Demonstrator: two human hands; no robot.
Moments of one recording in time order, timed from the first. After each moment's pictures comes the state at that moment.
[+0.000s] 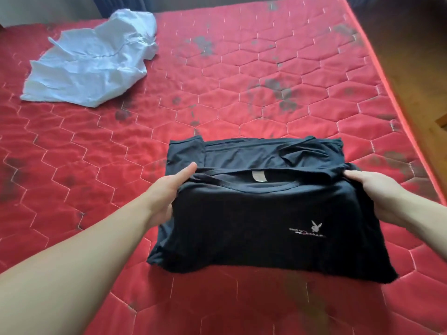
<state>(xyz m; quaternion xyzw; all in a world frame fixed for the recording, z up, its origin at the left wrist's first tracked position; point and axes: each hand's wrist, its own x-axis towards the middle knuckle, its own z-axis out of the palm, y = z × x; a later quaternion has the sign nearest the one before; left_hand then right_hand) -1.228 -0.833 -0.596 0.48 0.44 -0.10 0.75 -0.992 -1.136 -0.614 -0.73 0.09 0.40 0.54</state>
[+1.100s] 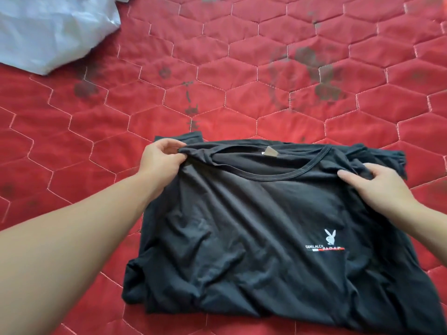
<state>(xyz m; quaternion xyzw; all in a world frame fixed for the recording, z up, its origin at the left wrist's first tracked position) -1.126 -0.718 -0.713 0.68 0.50 0.09 0.52 -0.924 -1.037 -0.704 -0.92 -0.08 0.24 0.29</state>
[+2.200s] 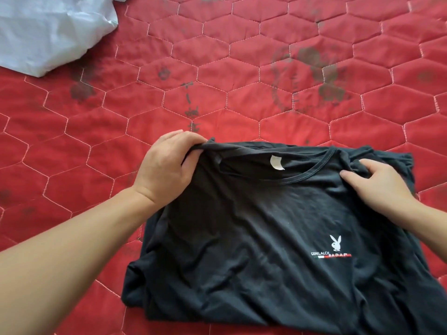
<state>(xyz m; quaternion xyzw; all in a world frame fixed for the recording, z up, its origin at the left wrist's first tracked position) -1.129 -0.724 -0.695 0.94 0.10 0.22 0.25 -0.916 -1.027 -0.719 -0.93 -0.12 0.22 0.25</state>
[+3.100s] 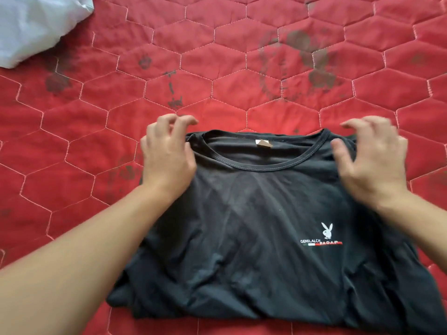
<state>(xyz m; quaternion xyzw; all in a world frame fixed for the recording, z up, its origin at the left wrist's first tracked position) -1.104 -0.750 -0.721 0.92 0.32 0.13 0.17 -0.912 -1.018 -0.723 -0.94 -0.30 -0.04 0.17</state>
